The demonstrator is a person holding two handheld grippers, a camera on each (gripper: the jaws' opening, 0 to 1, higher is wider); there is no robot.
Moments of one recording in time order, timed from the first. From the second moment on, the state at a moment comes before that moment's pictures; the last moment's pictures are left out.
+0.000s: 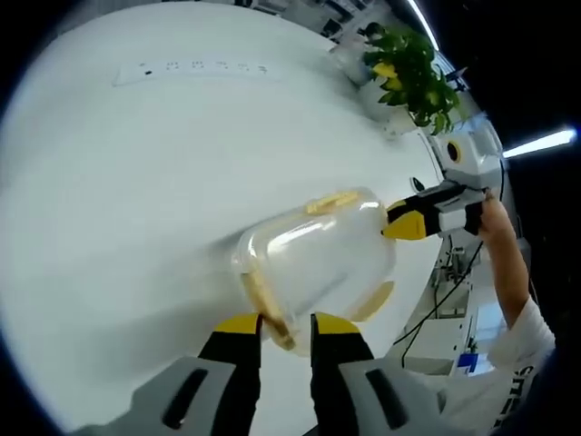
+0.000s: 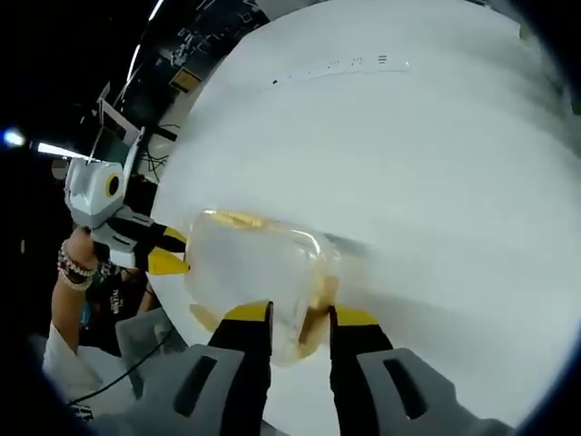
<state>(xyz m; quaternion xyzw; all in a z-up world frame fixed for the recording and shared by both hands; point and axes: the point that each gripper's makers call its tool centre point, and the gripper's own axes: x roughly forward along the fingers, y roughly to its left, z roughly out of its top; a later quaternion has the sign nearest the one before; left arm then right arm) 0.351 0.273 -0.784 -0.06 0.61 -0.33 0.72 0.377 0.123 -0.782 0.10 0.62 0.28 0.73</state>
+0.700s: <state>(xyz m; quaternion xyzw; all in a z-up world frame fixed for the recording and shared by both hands) 0.357 0.275 -0.783 -0.05 0.60 -0.32 0.73 0.375 0.119 -0.785 0.09 0.65 0.23 0.72</state>
